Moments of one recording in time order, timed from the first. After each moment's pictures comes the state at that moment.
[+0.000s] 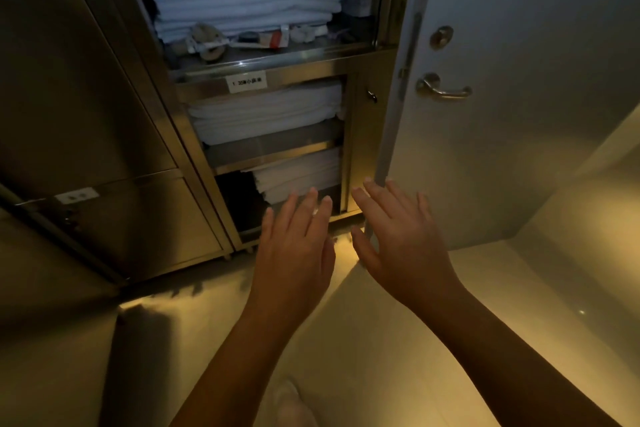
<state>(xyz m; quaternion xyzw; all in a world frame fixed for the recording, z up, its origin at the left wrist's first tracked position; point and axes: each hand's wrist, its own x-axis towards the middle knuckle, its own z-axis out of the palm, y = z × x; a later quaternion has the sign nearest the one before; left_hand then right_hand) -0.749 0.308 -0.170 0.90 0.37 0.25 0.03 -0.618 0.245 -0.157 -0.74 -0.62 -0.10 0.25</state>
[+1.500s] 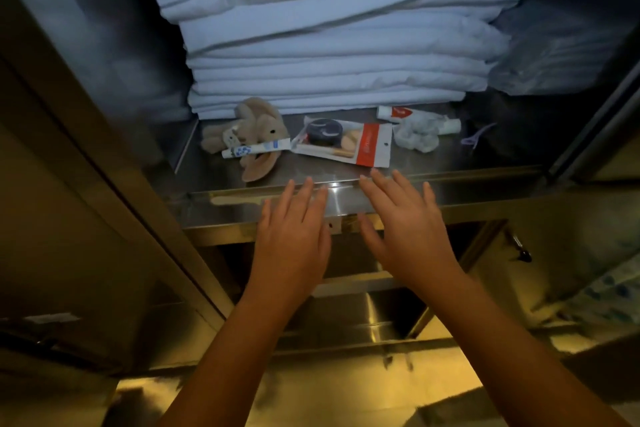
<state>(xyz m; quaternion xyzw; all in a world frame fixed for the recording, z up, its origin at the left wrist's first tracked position) -0.627 0.822 -0.156 0.84 0.49 0.22 0.01 -0.474 0.793 -0.148 -0.68 -0.70 -0.06 0.21</state>
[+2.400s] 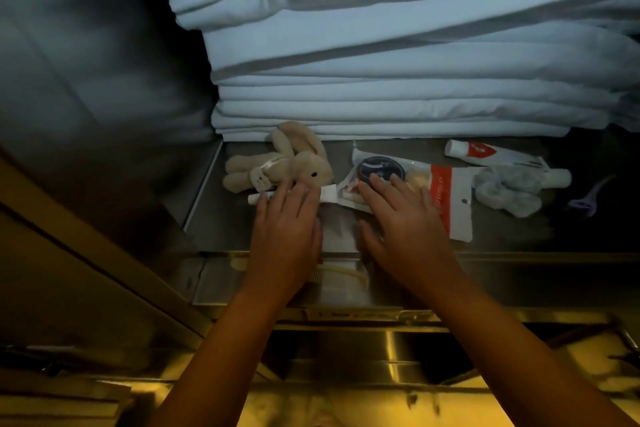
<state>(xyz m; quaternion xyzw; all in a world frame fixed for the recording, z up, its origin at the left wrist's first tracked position) -0.655 0.974 -0.173 0.82 0.52 0.24 -0.02 -0.490 0.951 -0.165 -0.64 -0.74 -0.01 0.19</state>
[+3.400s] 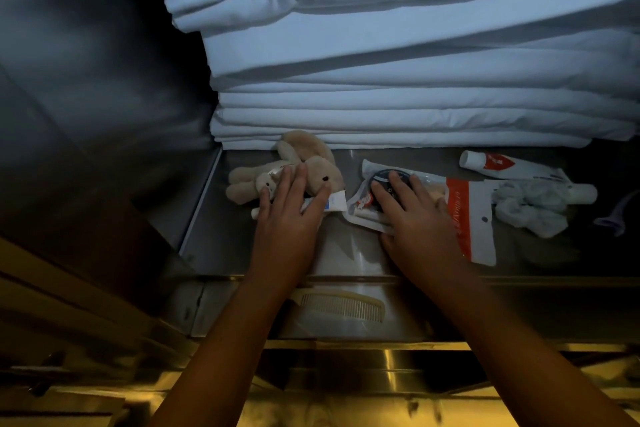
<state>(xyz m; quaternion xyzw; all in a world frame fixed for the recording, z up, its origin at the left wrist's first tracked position) -0.659 1.022 -0.185 0.83 0.49 0.25 -0.06 -0.481 0.992 -0.180 -0.69 -0.72 0.00 0.06</state>
